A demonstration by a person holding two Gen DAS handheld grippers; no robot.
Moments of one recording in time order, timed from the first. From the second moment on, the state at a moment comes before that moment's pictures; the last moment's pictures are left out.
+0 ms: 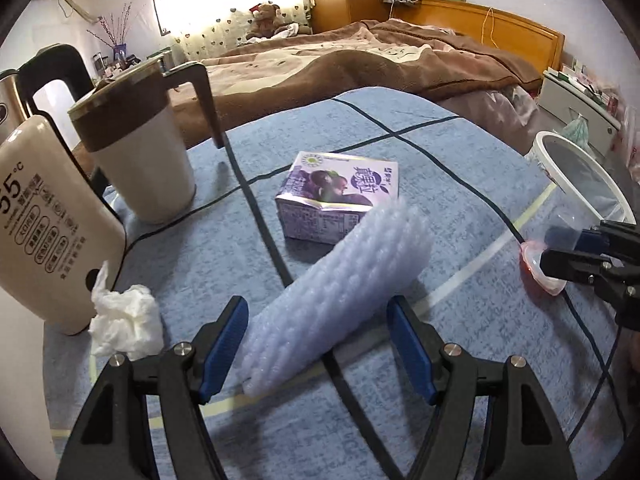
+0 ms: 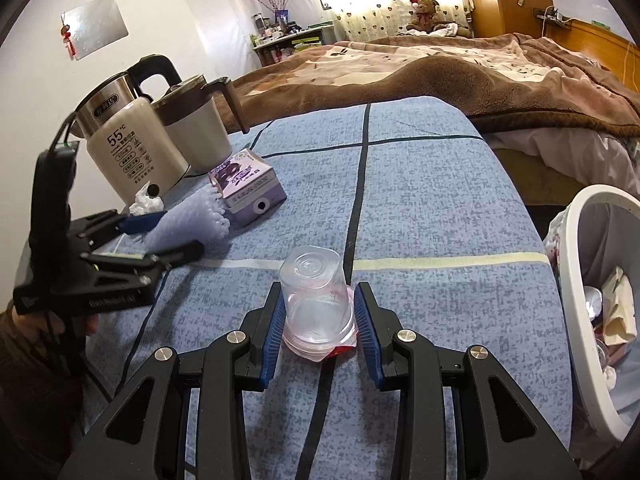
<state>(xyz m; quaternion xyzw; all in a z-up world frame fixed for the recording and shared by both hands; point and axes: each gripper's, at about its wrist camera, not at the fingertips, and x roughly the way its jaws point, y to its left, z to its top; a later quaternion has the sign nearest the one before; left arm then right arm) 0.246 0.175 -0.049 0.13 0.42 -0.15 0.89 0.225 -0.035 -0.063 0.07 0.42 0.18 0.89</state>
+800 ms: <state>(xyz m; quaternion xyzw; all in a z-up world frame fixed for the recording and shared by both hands) 0.215 0.170 -0.039 0.02 0.43 -0.14 0.89 0.203 -0.049 -0.050 0.09 0.40 0.18 0.89</state>
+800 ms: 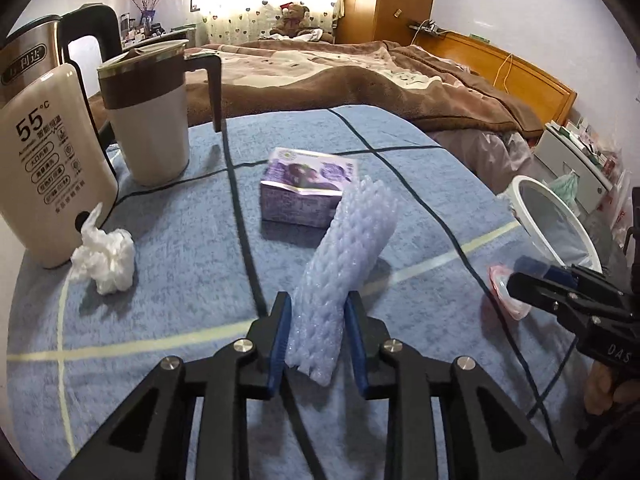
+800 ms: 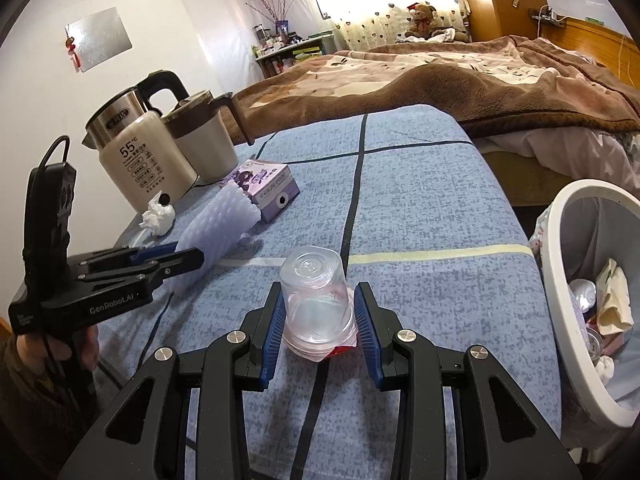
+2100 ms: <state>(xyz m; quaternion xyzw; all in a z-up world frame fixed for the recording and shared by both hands) 0.149 0.006 0.014 0.01 0.37 -0.26 0.89 0.128 -0.203 -0.001 0.15 0.33 0.10 0.93</state>
